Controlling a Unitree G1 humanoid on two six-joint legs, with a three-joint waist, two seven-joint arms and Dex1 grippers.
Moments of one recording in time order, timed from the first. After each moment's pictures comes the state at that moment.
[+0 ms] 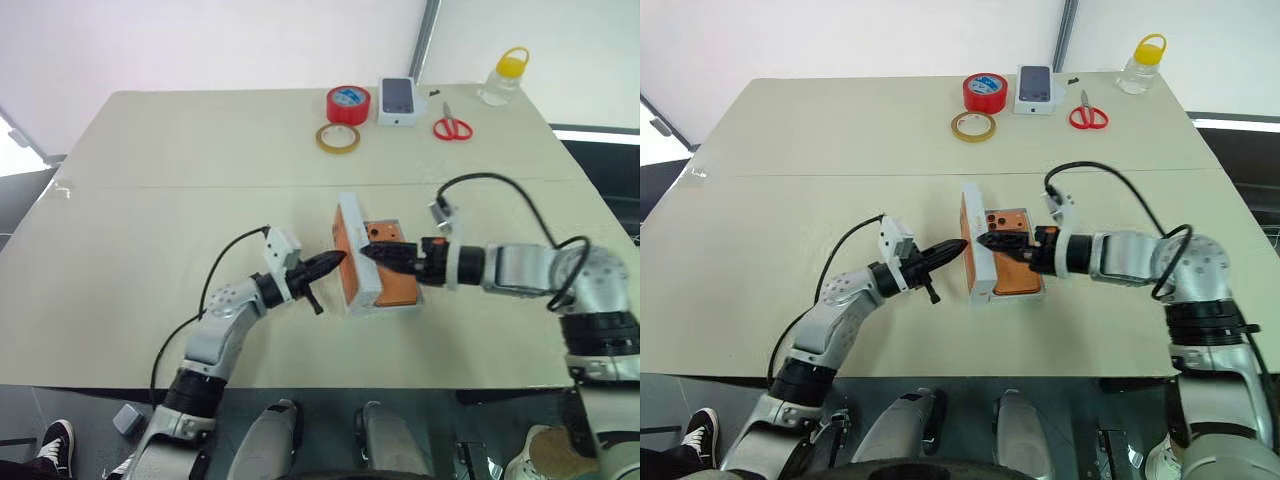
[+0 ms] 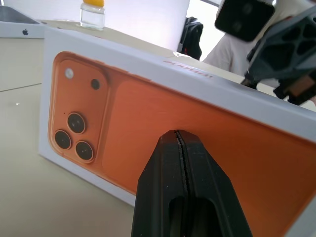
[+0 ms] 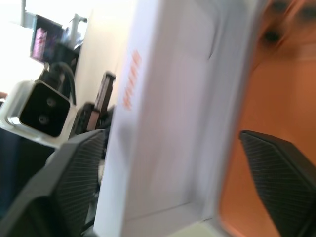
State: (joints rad) left arm -0.34 0.14 -0.18 0.09 -0.36 0.17 -0.79; right arm -0.52 -0.77 -0.09 0.00 1.69 1.24 -0.05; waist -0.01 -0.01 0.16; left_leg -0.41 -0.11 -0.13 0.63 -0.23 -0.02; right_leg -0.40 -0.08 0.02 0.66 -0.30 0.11
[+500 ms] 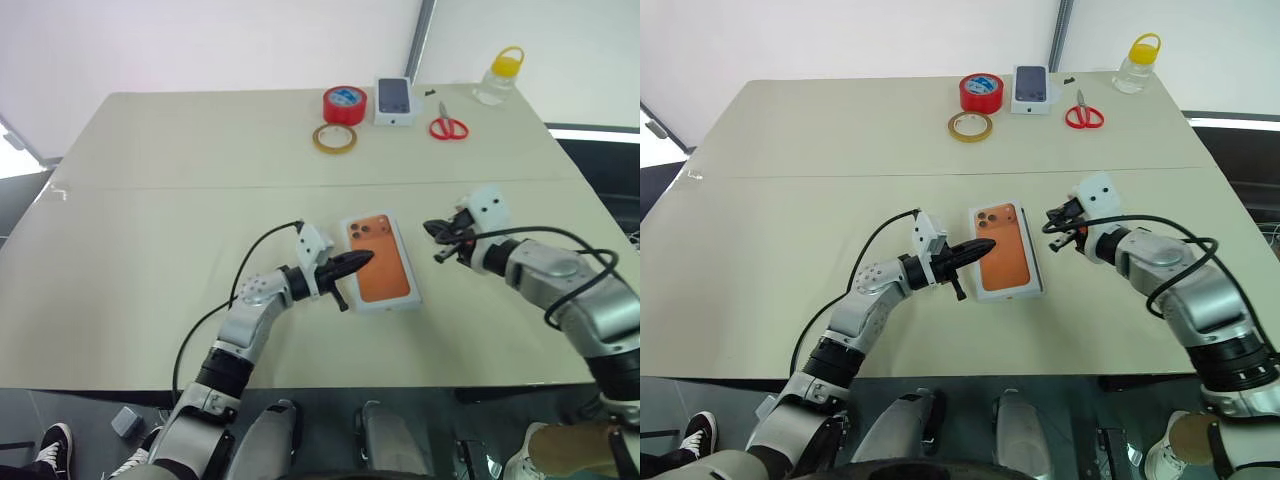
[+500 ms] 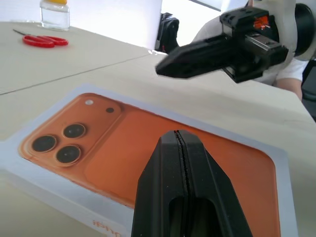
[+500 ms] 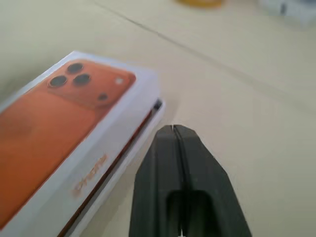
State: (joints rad) left arm -0.43 0.12 -0.21 0.22 -0.29 0.10 -0.82; right arm -0.35 -0.86 0.17 -0.19 0.46 0.48 0.36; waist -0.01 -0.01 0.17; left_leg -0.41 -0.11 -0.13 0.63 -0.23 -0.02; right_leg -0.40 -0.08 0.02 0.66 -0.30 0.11
